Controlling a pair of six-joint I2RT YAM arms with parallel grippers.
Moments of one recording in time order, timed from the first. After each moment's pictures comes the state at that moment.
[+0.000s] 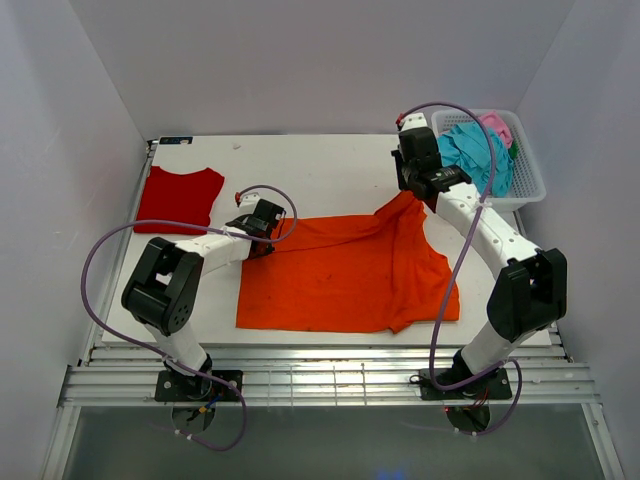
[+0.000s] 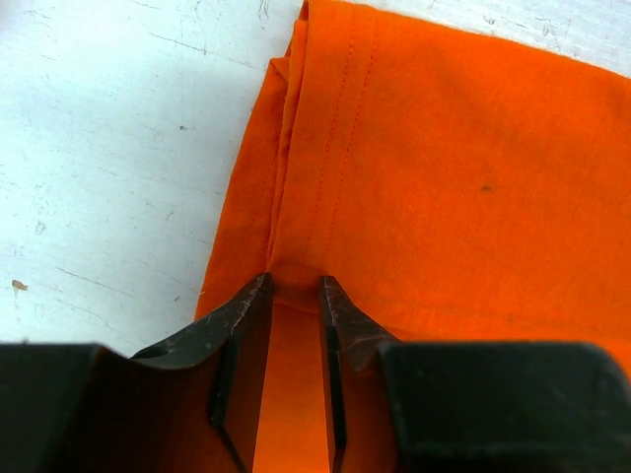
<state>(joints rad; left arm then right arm) -0.47 1.72 0.96 -0.30 -0.51 -0.61 0.42 1.62 1.45 -0.45 0.36 0.02</state>
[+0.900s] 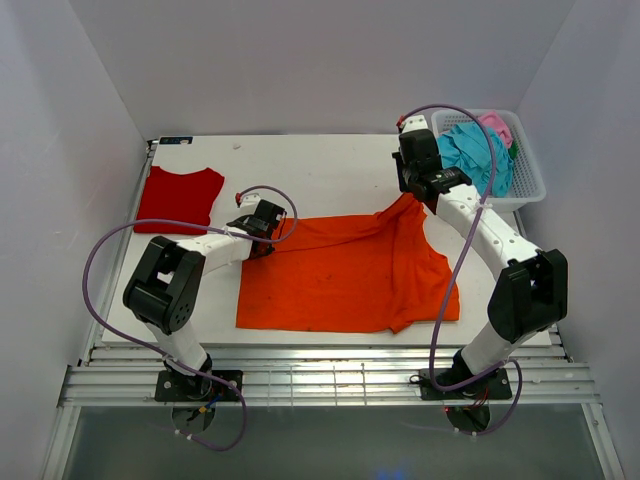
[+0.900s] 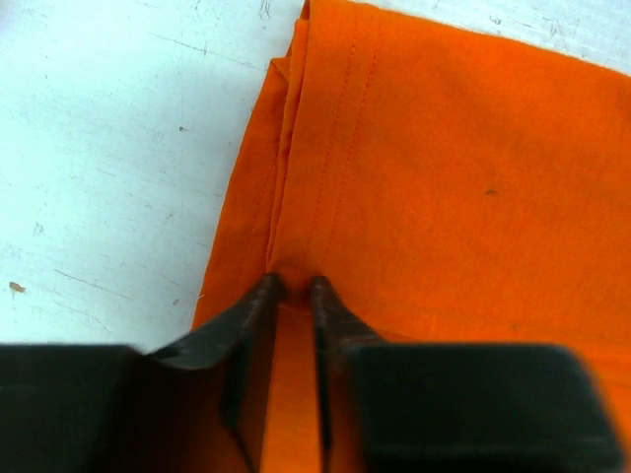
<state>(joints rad) -0.47 1.73 0.96 -0.29 -0.52 -0.61 0.41 1.62 1.43 -0.45 0.37 0.02</state>
